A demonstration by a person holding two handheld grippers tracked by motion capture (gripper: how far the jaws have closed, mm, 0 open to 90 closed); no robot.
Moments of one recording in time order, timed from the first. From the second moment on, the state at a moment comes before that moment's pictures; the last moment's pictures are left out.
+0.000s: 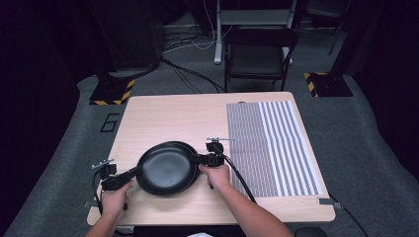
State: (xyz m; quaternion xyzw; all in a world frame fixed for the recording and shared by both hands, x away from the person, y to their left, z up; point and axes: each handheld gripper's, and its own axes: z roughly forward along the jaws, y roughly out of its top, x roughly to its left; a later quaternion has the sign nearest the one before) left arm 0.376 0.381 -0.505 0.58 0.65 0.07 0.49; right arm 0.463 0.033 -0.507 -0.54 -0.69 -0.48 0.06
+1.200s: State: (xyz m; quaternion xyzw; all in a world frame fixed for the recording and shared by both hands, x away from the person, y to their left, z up) left arm 0.391 0.357 -0.509 0.59 0.64 0.06 0.49; right arm 0.453 0.000 -0.508 -0.54 -0.68 -0.50 0.06
